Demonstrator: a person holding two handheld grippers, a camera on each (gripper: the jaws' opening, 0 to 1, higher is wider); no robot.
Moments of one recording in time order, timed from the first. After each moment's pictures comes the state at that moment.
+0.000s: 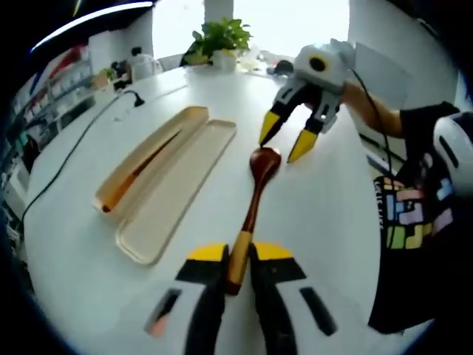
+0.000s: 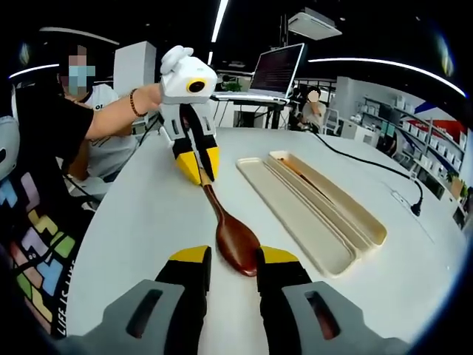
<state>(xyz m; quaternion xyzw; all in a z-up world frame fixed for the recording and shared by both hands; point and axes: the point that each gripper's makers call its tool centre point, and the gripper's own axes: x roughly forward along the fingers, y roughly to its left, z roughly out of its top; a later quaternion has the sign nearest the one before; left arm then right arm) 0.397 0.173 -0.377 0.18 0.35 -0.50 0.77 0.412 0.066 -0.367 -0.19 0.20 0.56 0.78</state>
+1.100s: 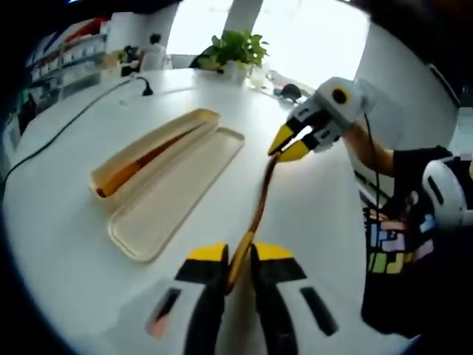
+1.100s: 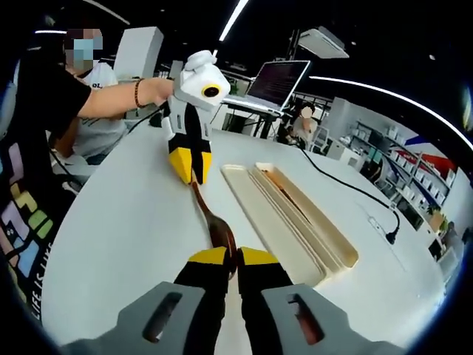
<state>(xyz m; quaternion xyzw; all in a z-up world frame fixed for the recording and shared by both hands) 0.412 0.173 -0.369 0.08 0.36 -0.52 0.78 0.430 0.062 -0.353 -0.26 0.14 0.52 0.80</state>
